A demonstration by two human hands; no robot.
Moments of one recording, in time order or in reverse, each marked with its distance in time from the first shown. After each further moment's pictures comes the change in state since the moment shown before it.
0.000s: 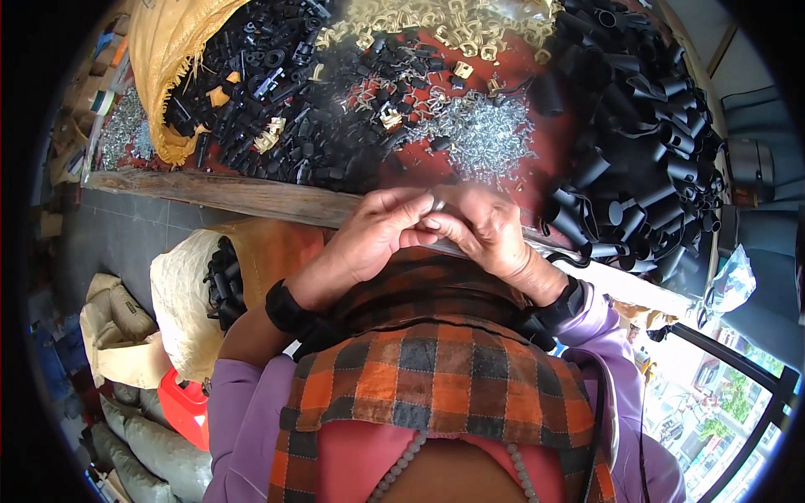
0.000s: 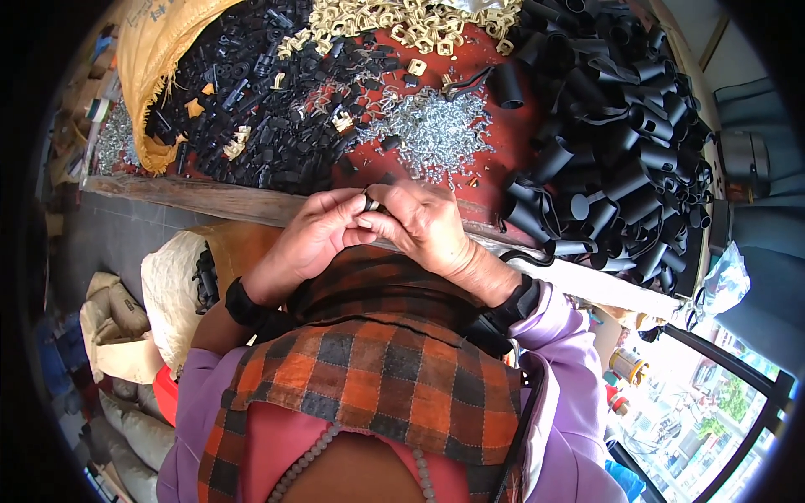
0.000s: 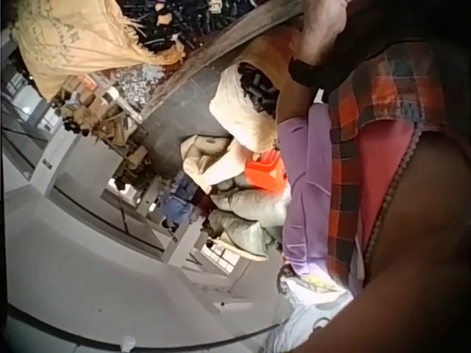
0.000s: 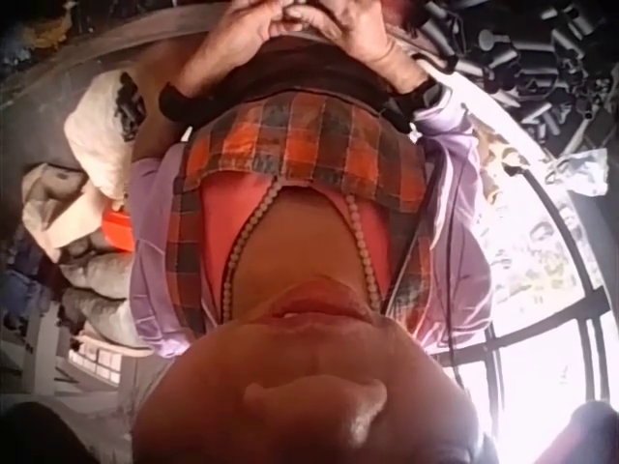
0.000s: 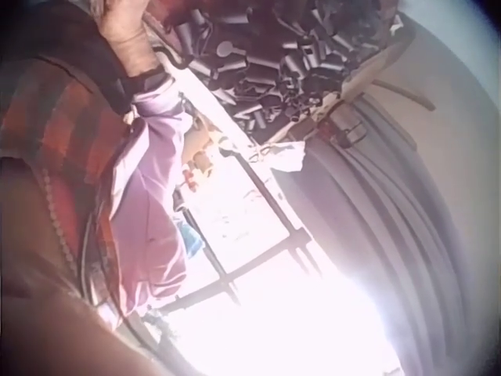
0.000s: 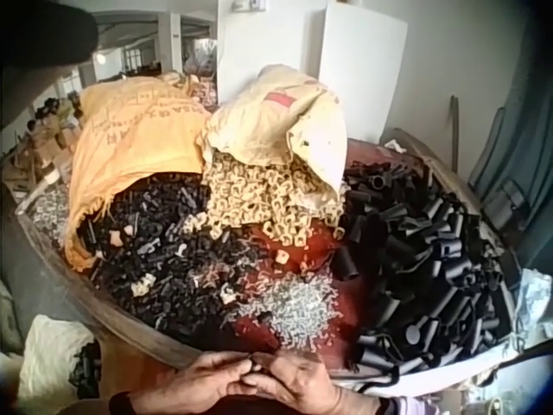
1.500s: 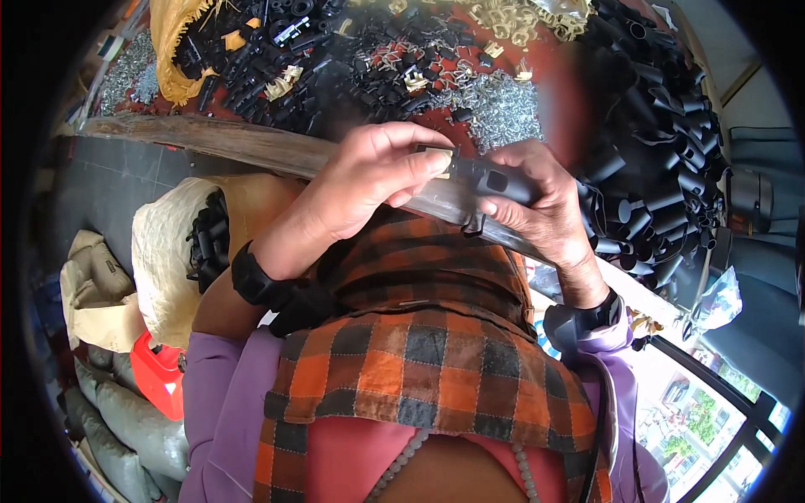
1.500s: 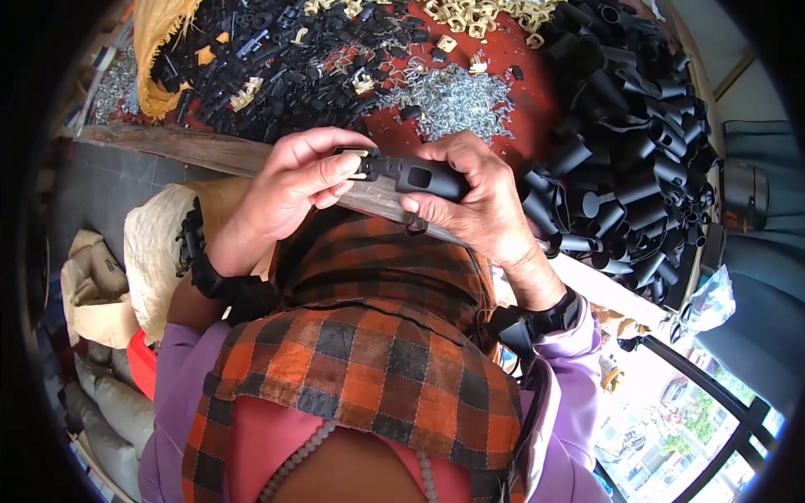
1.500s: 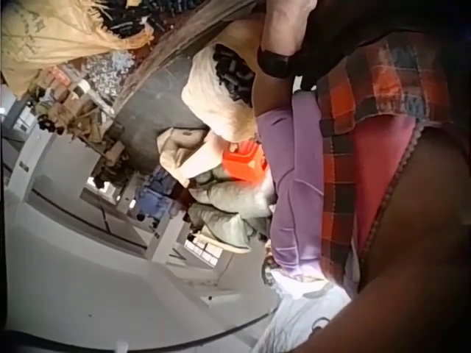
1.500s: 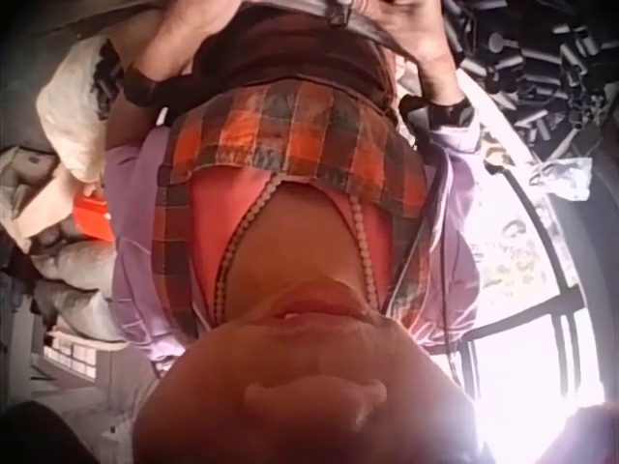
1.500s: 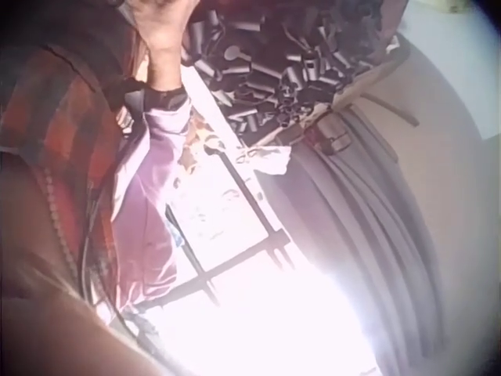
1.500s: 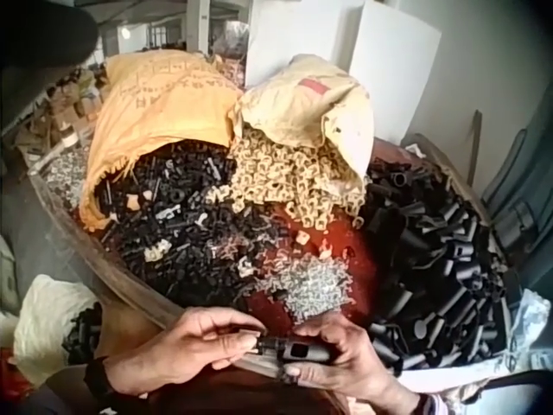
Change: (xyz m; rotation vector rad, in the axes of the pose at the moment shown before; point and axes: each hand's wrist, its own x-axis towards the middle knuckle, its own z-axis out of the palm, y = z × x) left_hand -0.013 0.033 -0.004 0.229 -0.041 0.166; right_hand 0.009 0.001 -0.029 0.296 -0.174 0.268
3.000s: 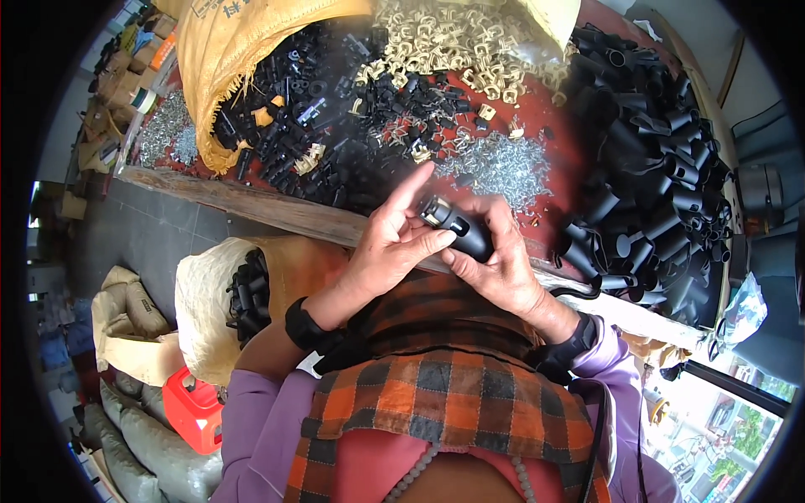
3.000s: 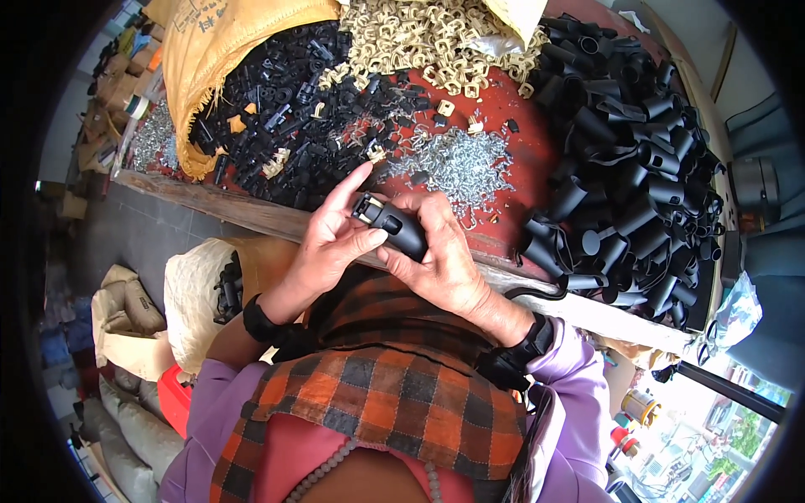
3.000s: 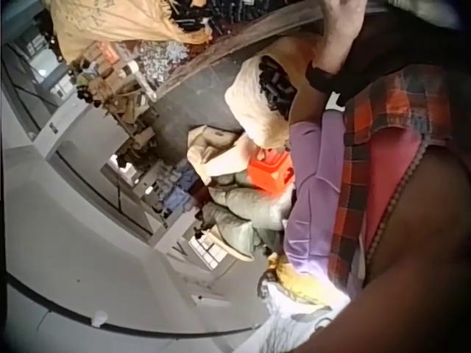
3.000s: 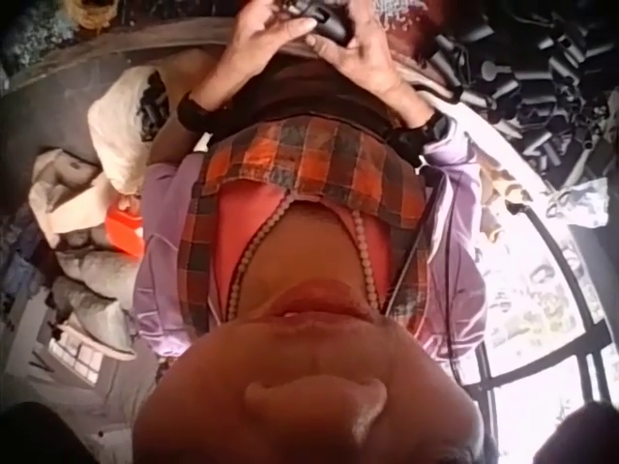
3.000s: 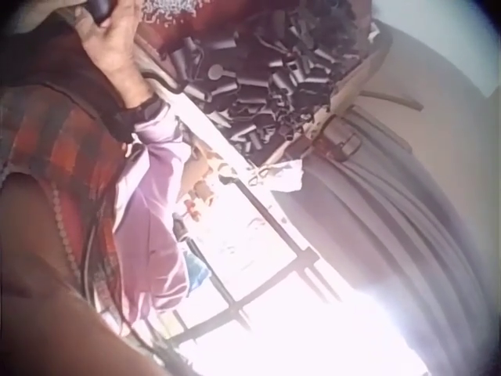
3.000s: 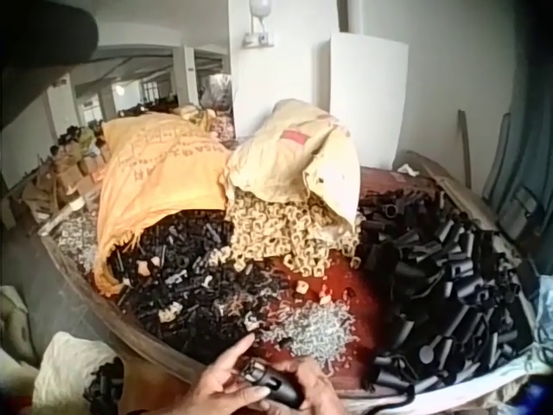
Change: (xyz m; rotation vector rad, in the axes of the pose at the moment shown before) left_hand 0.010 -0.015 0.007 0.135 0.087 0.267; right_hand 0.010 0.004 0.036 -0.045 0.143 -0.114
